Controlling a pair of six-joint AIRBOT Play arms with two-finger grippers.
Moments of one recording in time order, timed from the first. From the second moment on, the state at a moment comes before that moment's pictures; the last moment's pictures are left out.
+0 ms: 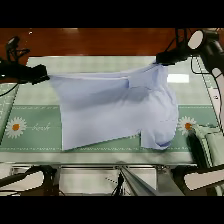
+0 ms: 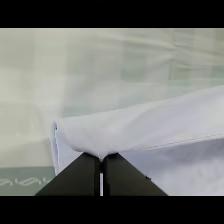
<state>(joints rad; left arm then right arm) 0.14 -1.35 1.26 1.17 -1.05 -1.45 0.08 -1.68 1.70 -1.45 1.01 1.49</state>
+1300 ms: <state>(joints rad) 0.20 -1.46 1.28 1.14 -1.33 -1.42 -0.12 -1.73 1.73 -1.24 1.51 1.35</state>
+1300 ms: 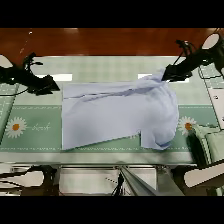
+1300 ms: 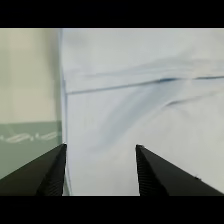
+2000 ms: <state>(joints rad) 0.39 -1.15 0.54 1.08 -1.42 -1.22 -0.46 -1.51 1.32 -1.14 1.49 1.27</state>
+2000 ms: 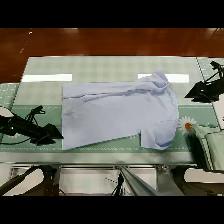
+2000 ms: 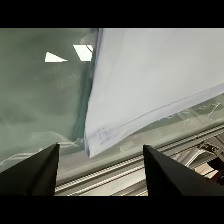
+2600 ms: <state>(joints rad) 0.22 -1.35 0.50 0.88 -1.29 -1.24 -0.47 -1.49 1.30 -1.13 1.49 1.26</state>
